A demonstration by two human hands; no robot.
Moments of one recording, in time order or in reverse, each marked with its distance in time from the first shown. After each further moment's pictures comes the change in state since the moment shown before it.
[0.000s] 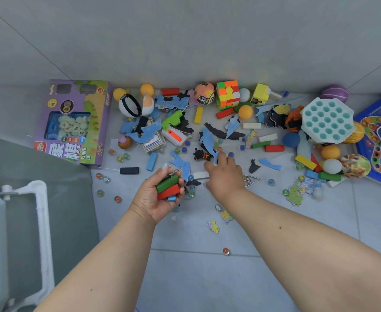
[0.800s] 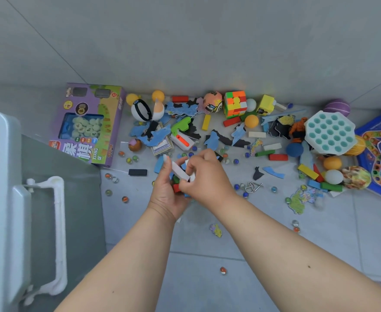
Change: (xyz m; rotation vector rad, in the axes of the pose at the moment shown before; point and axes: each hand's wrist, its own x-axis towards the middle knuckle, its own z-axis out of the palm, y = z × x) left_hand -0.006 -0.005 0.029 -0.040 -0.011 0.159; right_hand -0.034 -0.059 -0.065 0.707 0.180 -0.108
